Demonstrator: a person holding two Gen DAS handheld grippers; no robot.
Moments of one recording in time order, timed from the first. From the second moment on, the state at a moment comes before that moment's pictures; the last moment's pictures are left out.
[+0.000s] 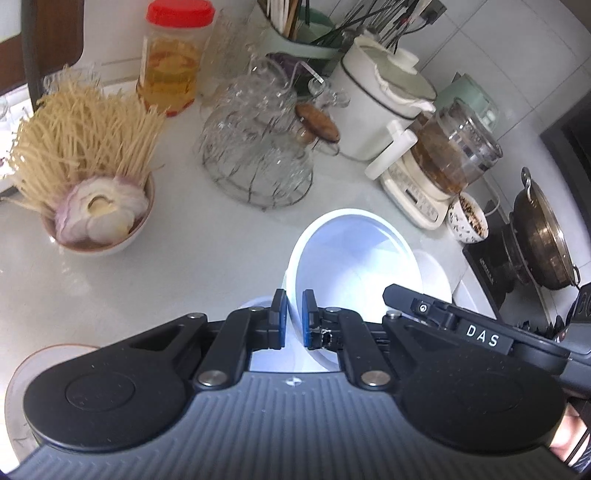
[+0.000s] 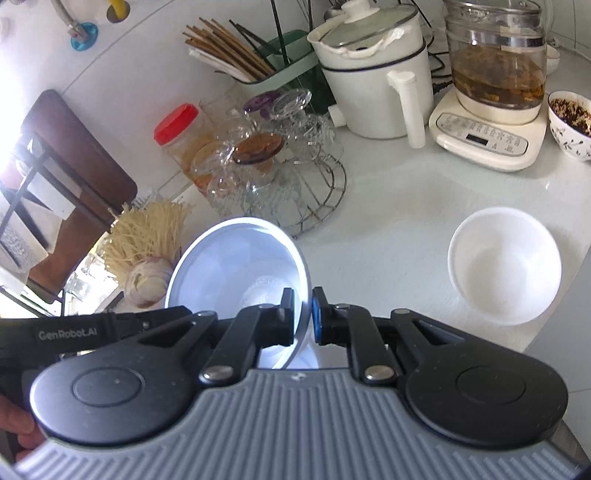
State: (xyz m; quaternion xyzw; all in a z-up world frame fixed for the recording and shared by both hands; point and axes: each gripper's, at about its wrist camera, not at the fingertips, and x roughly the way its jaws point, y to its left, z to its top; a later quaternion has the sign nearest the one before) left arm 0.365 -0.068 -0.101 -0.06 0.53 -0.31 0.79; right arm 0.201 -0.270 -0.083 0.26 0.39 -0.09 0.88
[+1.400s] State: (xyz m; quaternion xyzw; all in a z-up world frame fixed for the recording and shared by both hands) left arm 0.348 -0.037 -0.118 -0.01 0.55 -0.28 0.78; right arm 0.199 -0.237 -0.100 0.25 0.45 -0.10 0.85
